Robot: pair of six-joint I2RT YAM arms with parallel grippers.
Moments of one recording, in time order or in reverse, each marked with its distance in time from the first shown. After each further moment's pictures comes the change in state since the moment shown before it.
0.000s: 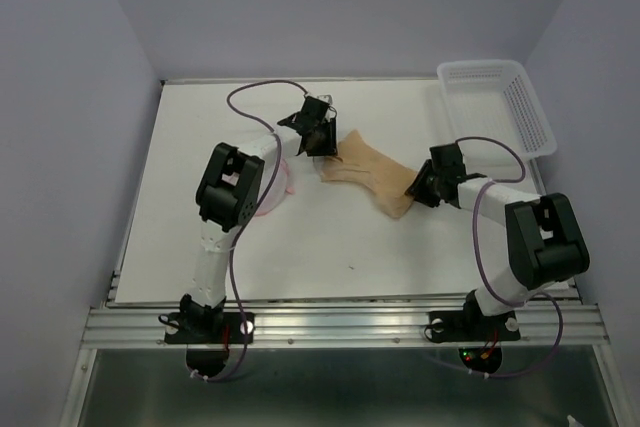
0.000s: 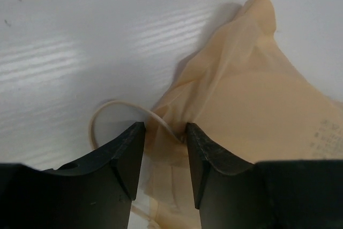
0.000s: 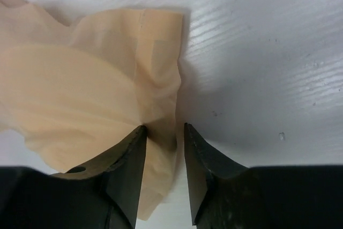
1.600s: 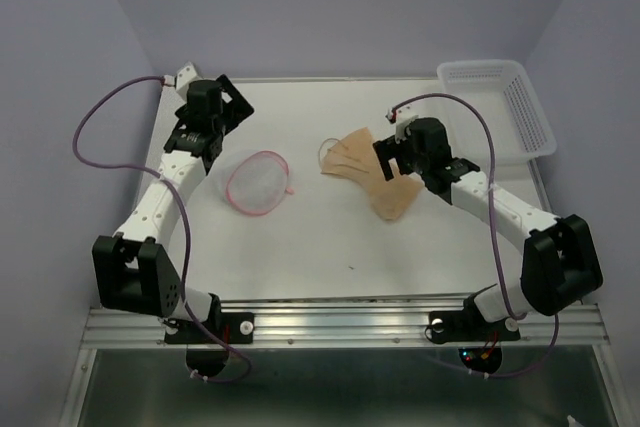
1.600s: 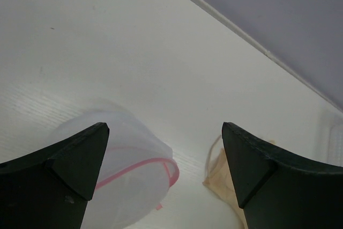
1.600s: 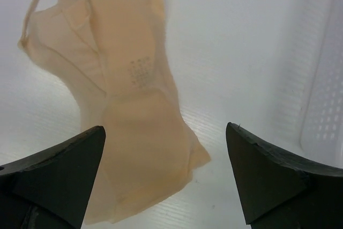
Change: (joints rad) left arm 0.355 -0.867 -0.491 0.005 -0.329 -0.235; right arm 0.219 -0.124 0.210 0.023 0.048 -0.945
